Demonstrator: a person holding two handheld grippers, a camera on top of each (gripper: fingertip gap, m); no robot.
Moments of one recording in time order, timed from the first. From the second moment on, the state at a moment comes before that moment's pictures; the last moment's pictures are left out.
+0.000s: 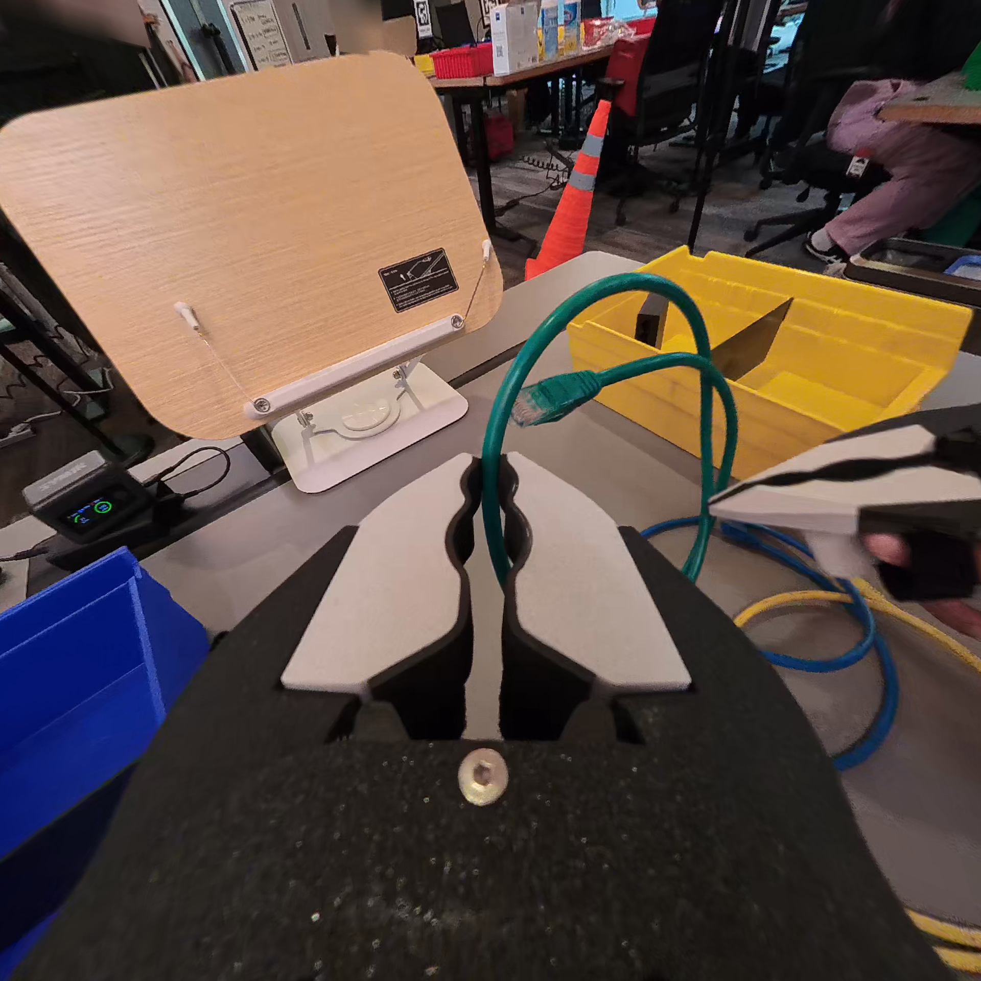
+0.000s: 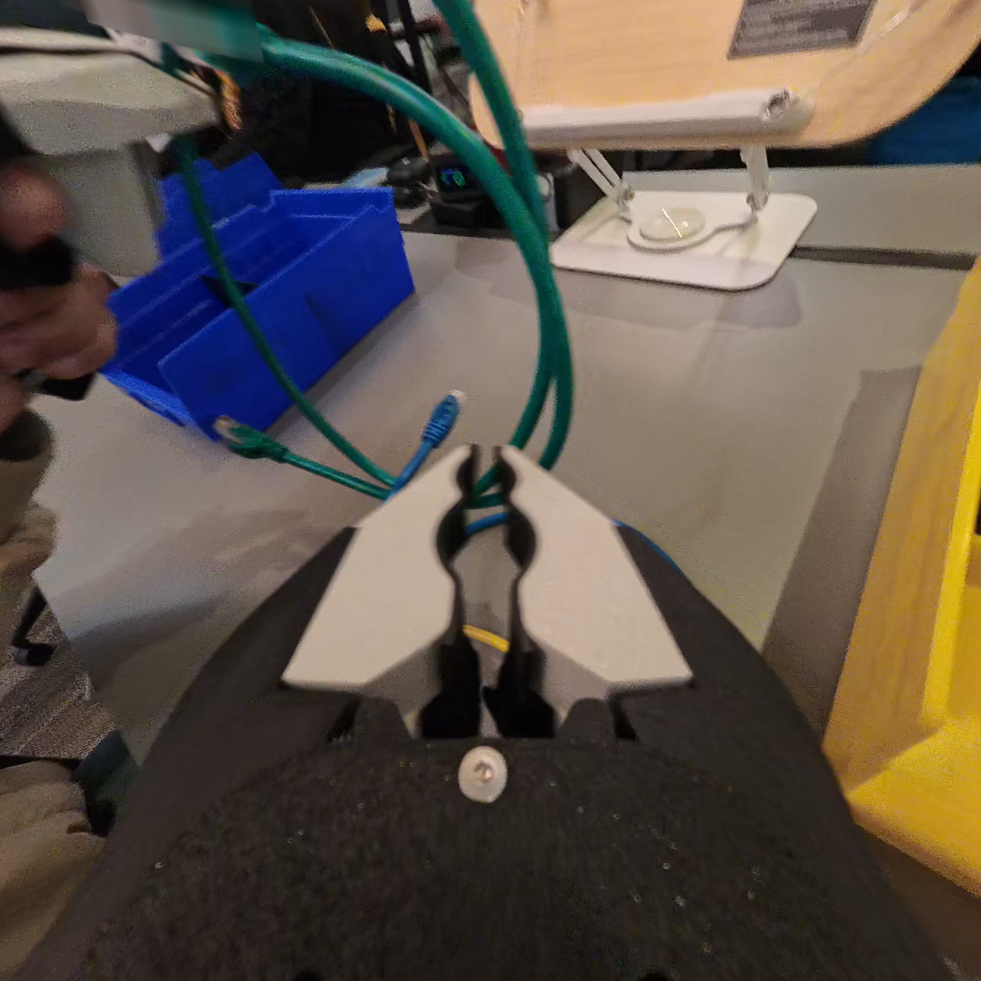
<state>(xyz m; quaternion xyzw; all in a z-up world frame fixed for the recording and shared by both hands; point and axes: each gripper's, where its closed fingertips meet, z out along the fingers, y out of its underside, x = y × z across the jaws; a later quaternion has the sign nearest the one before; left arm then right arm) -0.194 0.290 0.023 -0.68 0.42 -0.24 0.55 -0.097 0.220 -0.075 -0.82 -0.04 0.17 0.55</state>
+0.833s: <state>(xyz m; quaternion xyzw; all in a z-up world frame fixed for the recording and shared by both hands) -0.255 0.243 -0.046 -0.74 0.33 -0.28 0.52 -0.059 0.284 -0.050 -0.79 -0.06 -0.09 0.60</state>
